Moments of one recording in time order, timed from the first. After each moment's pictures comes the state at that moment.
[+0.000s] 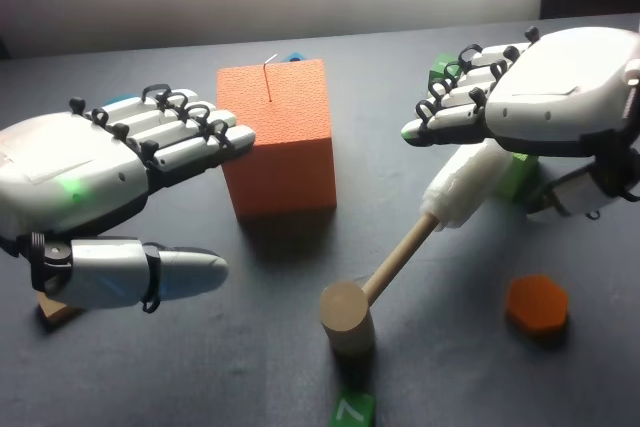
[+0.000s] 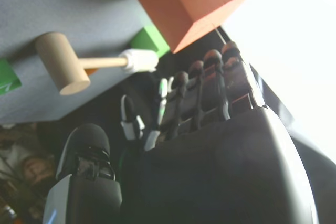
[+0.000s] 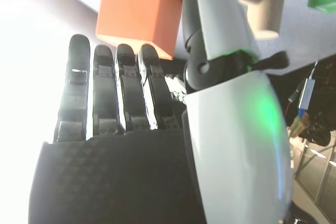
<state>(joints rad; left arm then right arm) 0.74 -0.78 0.97 0.17 -0.70 0.78 -0.20 -0.97 1.01 0.41 -0.17 -1.60</state>
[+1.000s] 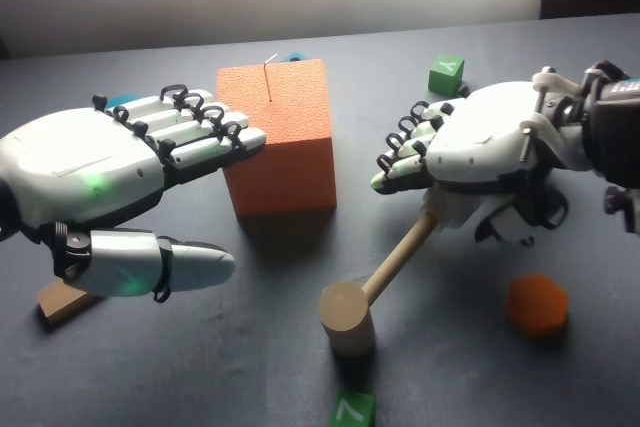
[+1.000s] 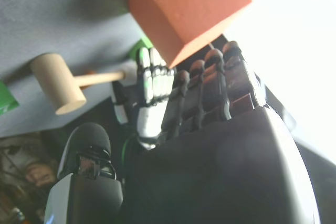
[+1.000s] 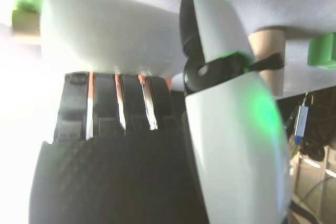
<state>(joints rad) 0.71 -0.86 1.07 0.25 -0.66 0.75 -0.29 -1.21 1.22 0.37 -0.17 -1.57</state>
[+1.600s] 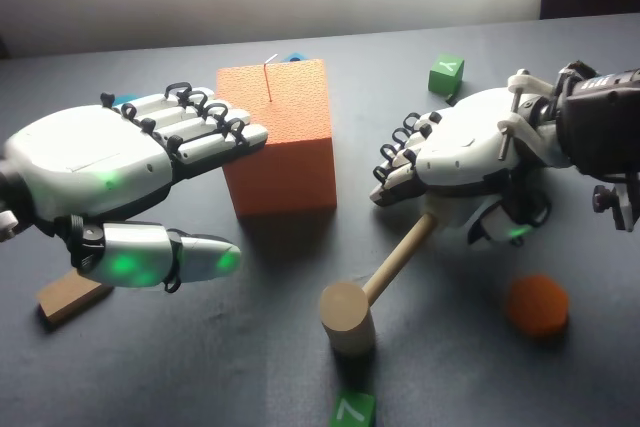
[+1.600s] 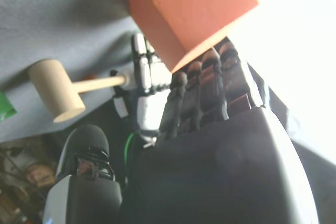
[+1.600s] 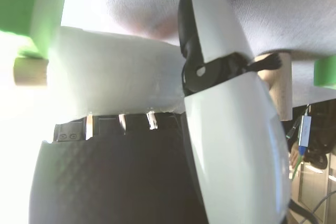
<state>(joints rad) 0.69 -0.90 1.11 0.25 -0.64 0.75 -0.28 -1.28 1.31 0.37 -0.27 -1.57</state>
